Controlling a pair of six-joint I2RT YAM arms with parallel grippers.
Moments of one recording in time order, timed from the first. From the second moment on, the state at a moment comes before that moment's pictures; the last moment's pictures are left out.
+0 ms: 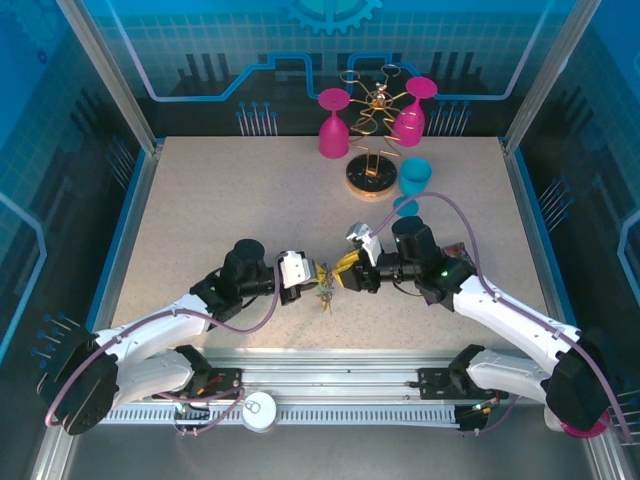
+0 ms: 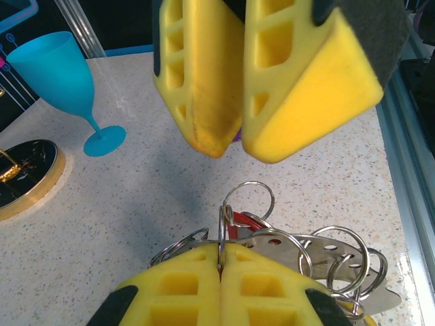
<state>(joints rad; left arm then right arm) -0.65 1.08 0.49 0.22 0.51 0.42 0.65 1.10 0.73 -0.18 -0.59 0.09</state>
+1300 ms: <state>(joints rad) -0.65 1.08 0.49 0.23 0.50 0.42 0.67 1.16 0.79 -0.22 -0.60 0.23</state>
